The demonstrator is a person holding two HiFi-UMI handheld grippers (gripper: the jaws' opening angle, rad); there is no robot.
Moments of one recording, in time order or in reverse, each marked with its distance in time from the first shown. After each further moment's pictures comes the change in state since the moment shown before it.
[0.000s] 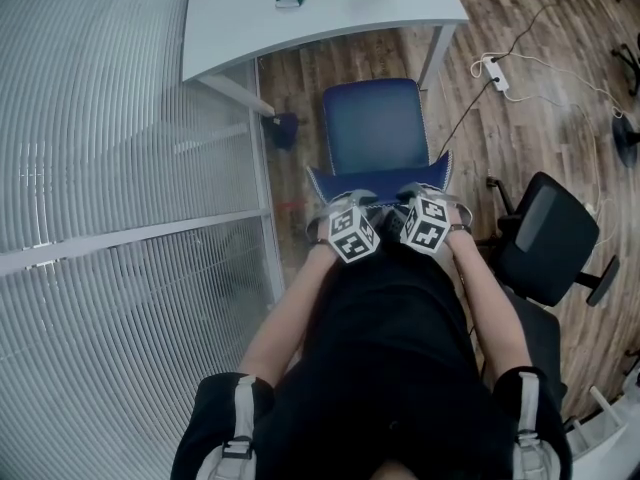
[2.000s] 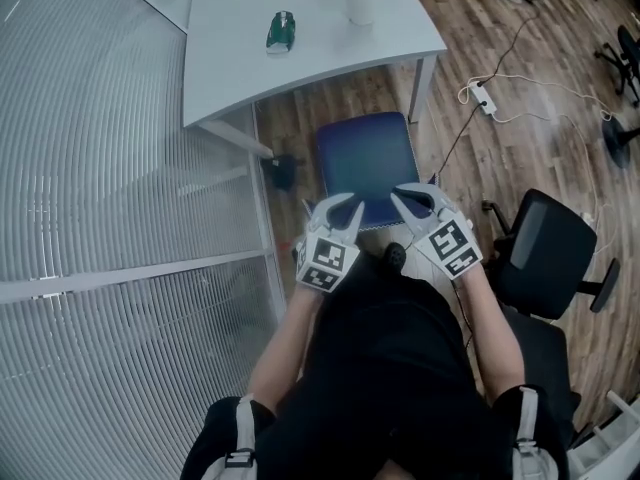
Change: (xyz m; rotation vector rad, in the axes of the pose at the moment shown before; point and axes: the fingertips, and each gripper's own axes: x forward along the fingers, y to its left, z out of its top) left arm -0.135 0.098 0.088 -0.228 -0.393 0.358; right arm -0.174 -0.091 0.089 0.311 -0.626 -0.372
